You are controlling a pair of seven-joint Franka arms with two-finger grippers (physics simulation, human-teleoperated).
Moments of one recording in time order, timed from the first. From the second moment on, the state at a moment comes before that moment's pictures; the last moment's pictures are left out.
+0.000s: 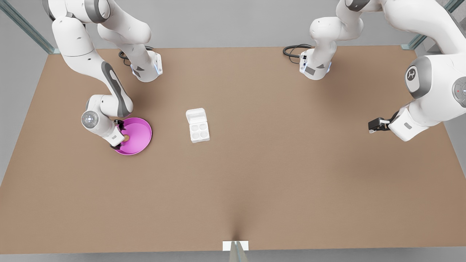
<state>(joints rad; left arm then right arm) 0.02 0.20 0.00 -1.42 0.04 1.51 0.13 -0.14 0.29 0.00 -2.44 -0.13 2.60 -1.55</state>
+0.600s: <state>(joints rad) 0.02 0.20 0.00 -1.42 0.04 1.51 0.13 -0.13 0.29 0.00 -2.45 -0.13 2.59 -1.55</state>
